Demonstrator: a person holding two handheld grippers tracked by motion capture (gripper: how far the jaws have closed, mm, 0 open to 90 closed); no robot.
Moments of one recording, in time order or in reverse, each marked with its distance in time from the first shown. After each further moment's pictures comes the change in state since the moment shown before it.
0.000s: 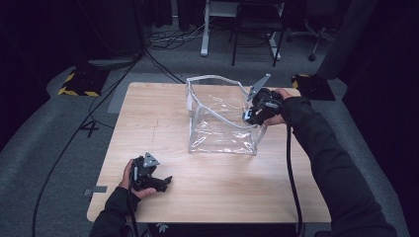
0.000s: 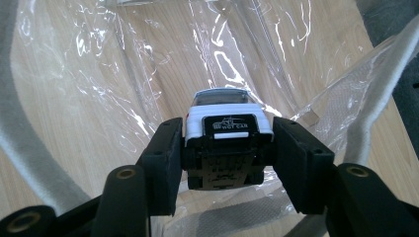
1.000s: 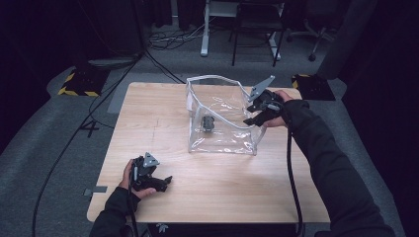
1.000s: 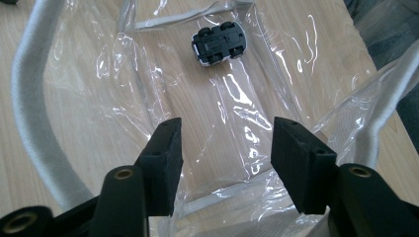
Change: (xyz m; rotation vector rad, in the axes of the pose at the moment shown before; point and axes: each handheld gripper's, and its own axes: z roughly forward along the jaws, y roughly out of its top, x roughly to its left) left arm 0.000 0.000 0.000 0.000 0.000 0.000; right arm 0.004 -0.006 0.001 -0.108 0.021 -0.007
